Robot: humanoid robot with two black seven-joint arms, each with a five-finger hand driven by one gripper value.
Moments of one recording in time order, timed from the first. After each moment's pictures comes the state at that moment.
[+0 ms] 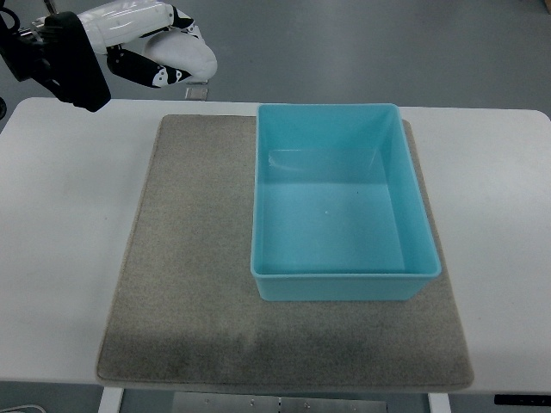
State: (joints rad) left arm -1.21 0.84 -0.33 -1.26 1.40 -0.05 -0.39; right arm -0.01 0.00 0.00 0.14 -0.05 0.04 0.05
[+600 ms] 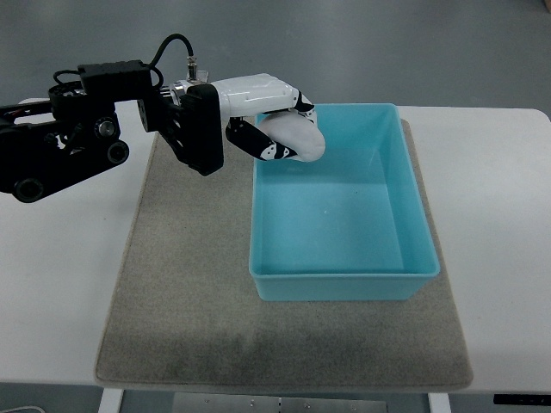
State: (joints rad) left arm -1.21 0.51 -0.21 -1.21 1.41 -0.06 -0.37; right arm -0.01 0.00 0.00 0.14 -0.05 0.04 0.05
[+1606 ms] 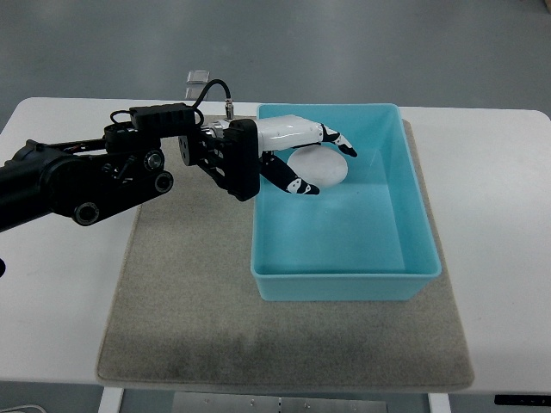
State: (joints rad) left arm -1.13 0.36 -0.21 -1.09 1.38 -0.06 -0.37; right arm -0.01 0.00 0.00 0.14 -0.05 0.04 0.05
